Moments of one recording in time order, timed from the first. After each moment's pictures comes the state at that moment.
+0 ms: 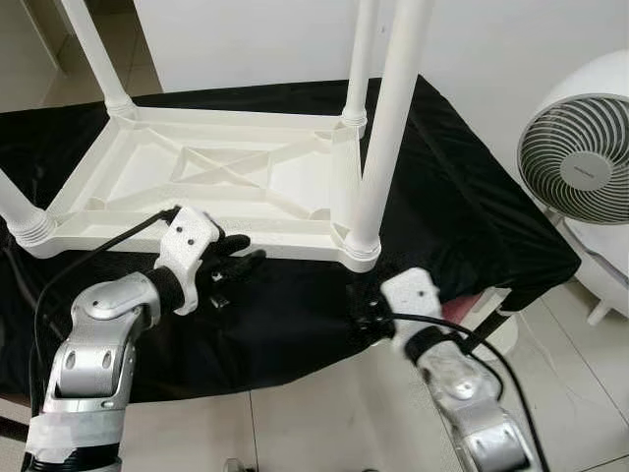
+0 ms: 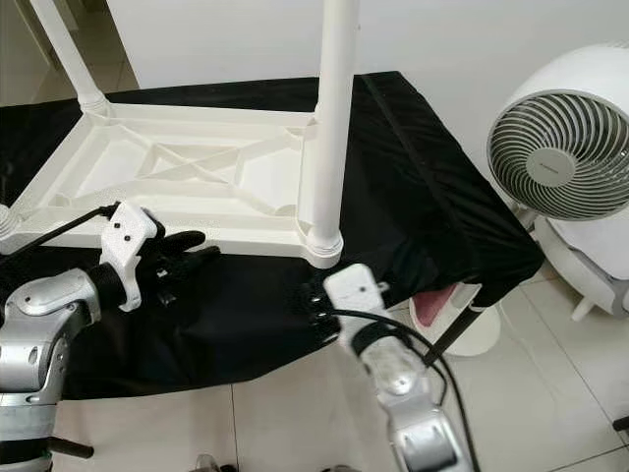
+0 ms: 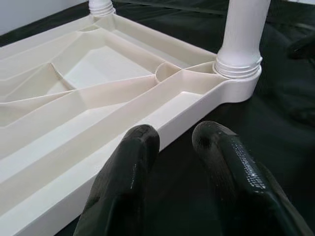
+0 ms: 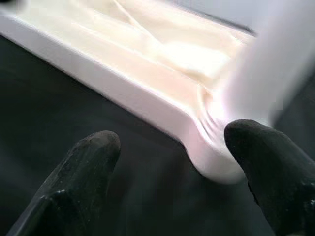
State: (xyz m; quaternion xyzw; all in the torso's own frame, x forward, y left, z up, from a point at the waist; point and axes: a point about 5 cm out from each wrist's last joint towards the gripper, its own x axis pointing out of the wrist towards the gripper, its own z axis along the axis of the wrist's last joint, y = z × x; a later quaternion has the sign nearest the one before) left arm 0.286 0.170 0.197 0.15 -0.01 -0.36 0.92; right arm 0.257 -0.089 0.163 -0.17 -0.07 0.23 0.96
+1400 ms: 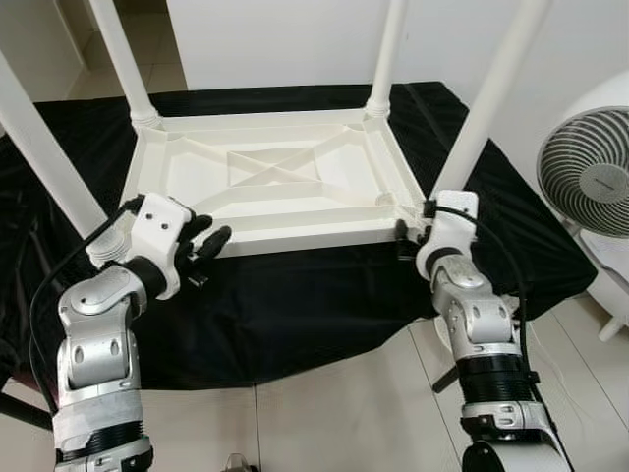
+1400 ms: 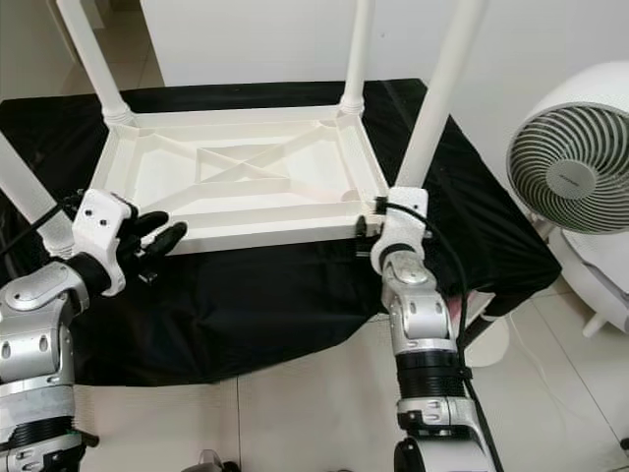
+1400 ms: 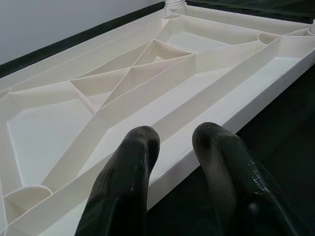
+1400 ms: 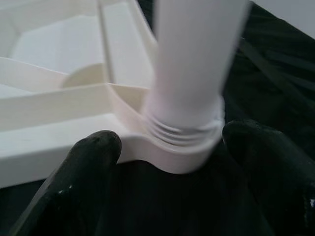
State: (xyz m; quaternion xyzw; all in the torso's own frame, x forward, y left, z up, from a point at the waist) left arm 0.299 0.197 0.200 0.15 -0.02 -0.24 0.96; right arm 0.344 -0.177 0.175 -0.05 0.05 -0.09 0.99
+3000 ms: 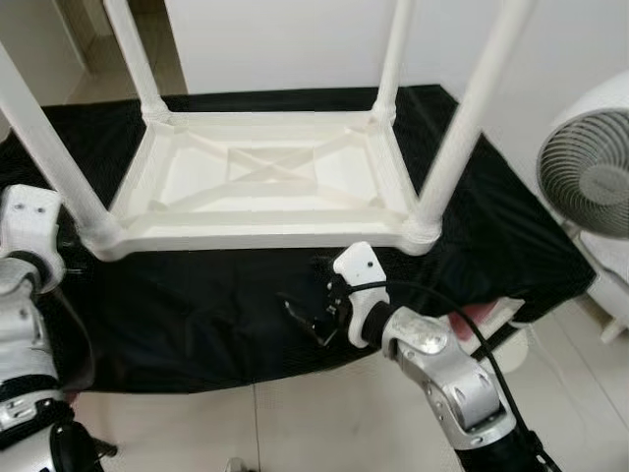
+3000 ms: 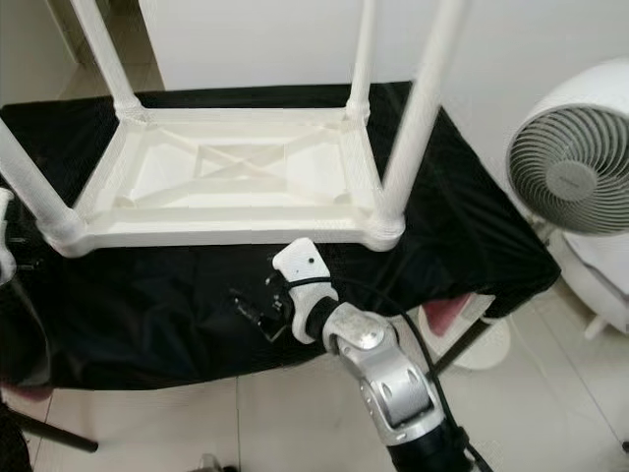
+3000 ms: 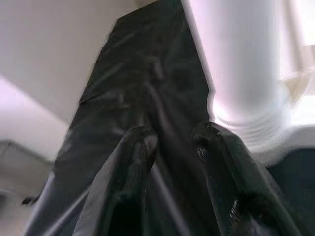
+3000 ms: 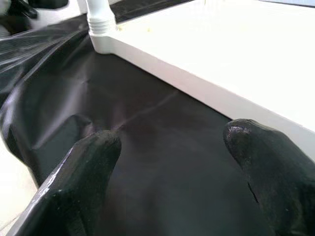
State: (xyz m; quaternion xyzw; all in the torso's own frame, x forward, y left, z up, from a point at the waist) left arm 0.312 0.340 0.201 0.20 0.08 0.18 0.96; right arm 0.262 -0.063 0.179 -0.10 -0.01 0.41 0.91
